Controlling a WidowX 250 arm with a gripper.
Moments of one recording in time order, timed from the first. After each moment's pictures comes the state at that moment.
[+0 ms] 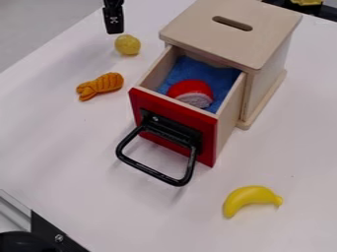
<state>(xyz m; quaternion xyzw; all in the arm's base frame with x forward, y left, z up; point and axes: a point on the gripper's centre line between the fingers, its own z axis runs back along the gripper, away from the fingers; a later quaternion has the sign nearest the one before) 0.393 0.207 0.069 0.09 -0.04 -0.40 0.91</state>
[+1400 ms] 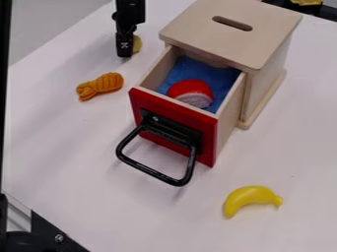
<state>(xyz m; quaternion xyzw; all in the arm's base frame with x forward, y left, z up) 0.414 0.200 0.011 0.07 0.00 -0.44 0.90</state>
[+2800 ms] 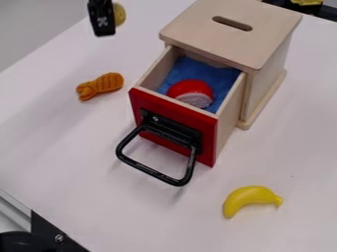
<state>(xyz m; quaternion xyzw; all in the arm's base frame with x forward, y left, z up) 0.297 0.143 0.118 0.08 -0.05 -0.37 0.92</state>
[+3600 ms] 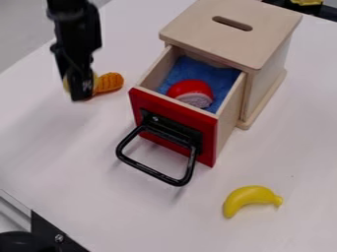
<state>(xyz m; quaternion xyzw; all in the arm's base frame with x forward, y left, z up) 0.235 0.143 0.052 0.04 0.04 -0.23 0.97</state>
